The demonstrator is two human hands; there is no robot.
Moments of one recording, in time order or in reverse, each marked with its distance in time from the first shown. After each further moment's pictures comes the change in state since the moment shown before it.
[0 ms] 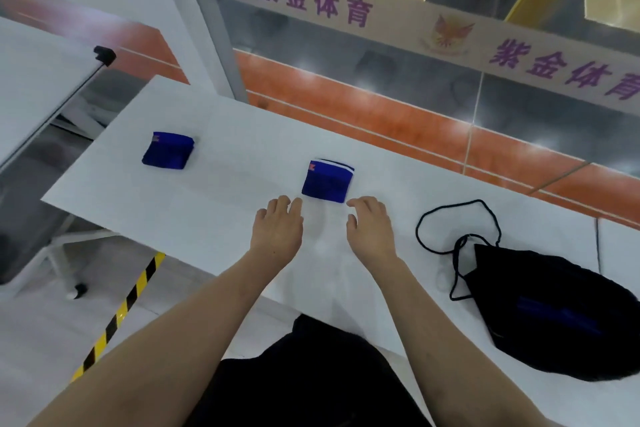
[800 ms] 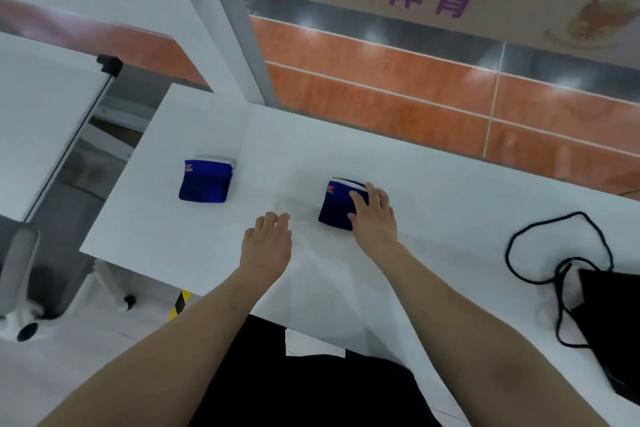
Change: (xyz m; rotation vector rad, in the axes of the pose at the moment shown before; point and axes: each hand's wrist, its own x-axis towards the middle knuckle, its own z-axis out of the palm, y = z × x) left_hand 0.083 -0.186 0.014 0.002 -0.160 -0.039; right_hand 0.140 -0.092 0.127 -0.171 -0.304 0.138
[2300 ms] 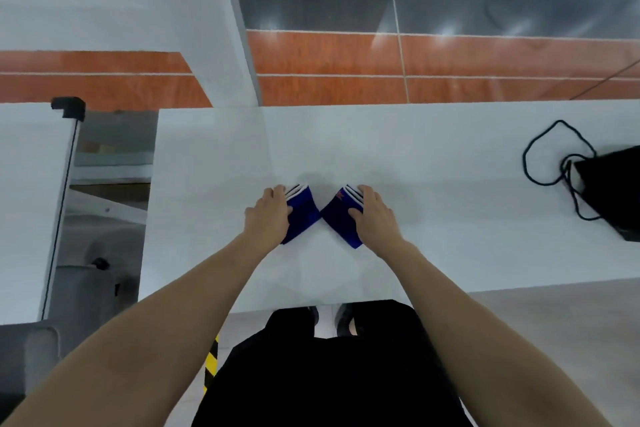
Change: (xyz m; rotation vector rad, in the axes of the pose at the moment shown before) left_hand 0.084 -0.174 -0.041 -0.125 -0.195 0.251; right_hand -0.052 -0.195 0.035 0.401 0.118 0.400
